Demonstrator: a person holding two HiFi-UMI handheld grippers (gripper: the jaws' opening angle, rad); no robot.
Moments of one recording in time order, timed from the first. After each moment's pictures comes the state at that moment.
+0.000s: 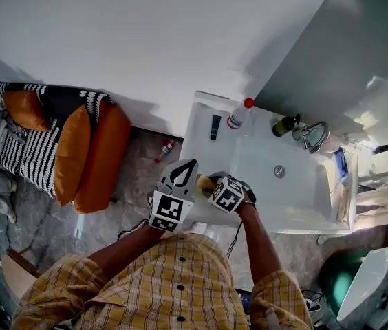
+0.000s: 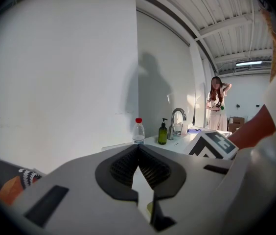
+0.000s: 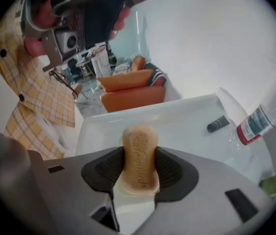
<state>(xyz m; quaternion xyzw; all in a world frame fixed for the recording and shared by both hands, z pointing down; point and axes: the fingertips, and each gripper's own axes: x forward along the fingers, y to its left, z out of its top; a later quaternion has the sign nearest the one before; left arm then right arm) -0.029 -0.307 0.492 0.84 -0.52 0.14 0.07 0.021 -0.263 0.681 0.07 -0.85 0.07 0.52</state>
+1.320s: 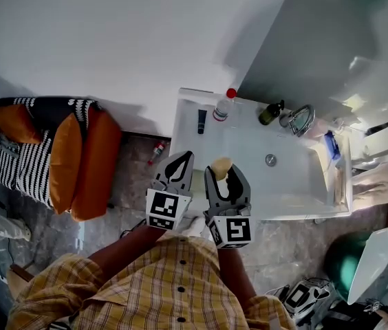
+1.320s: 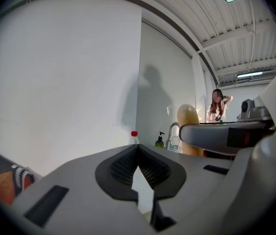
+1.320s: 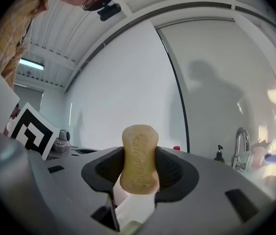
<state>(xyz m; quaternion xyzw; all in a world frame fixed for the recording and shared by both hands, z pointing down) -0.008 -0.298 0.456 0.84 -0.53 0.08 0.07 0.059 -0.268 0.427 0.51 -0.86 0.05 0.00</state>
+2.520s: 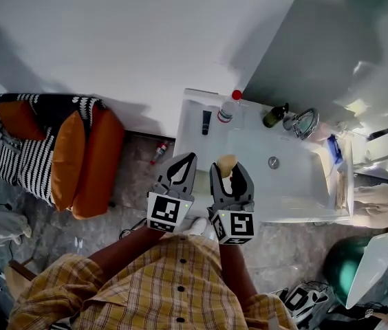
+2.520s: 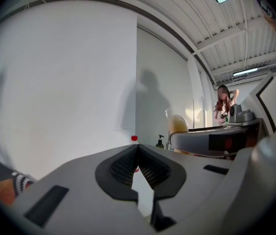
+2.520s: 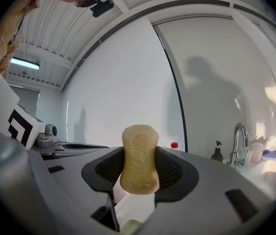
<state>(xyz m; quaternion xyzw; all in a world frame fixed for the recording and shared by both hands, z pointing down) -0.010 -0.290 0.444 0.85 -0.52 0.07 0.04 0.064 -0.281 0.434 0.52 -0.85 0.07 0.01</state>
